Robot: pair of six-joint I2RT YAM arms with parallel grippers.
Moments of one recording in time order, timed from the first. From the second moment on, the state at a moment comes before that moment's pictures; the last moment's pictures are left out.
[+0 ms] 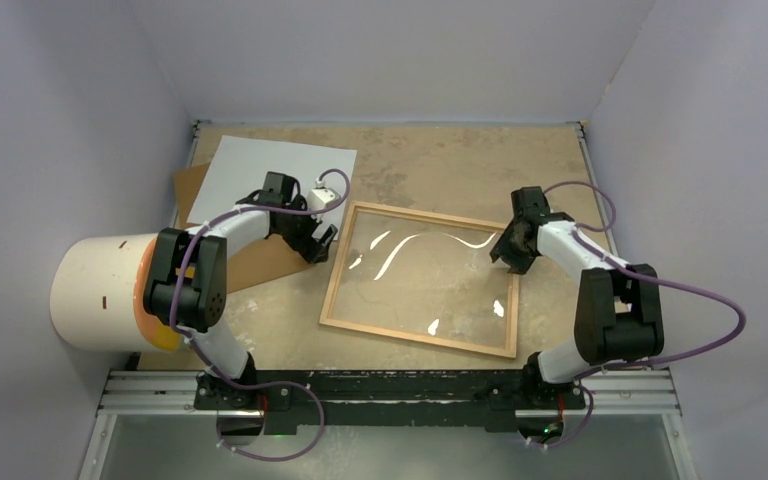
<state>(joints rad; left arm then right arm) -0.20 1.72 1.02 -0.40 0.41 0.49 0.09 1.51 0.88 -0.61 0.09 0.71</state>
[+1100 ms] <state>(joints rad) -0.20 1.72 1.02 -0.40 0.41 0.49 0.09 1.50 0.93 -0.60 0.05 0.66</state>
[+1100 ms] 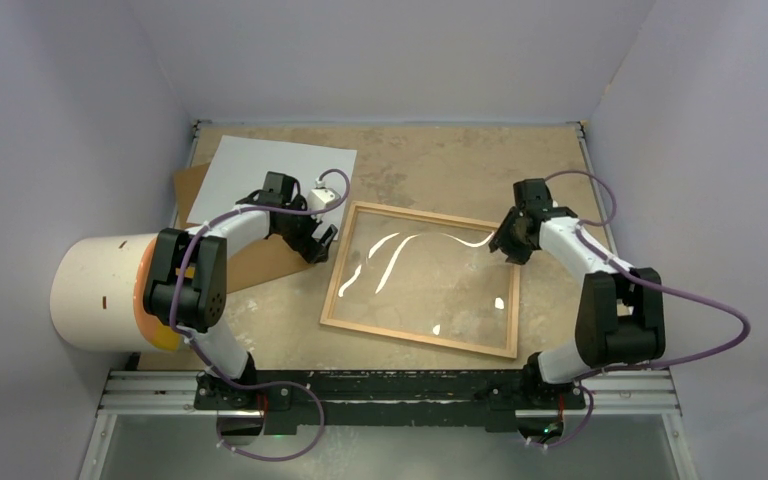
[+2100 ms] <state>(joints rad) -0.20 1.72 1.02 -0.40 0.41 0.49 0.09 1.49 0.91 -0.57 0.05 0.63</state>
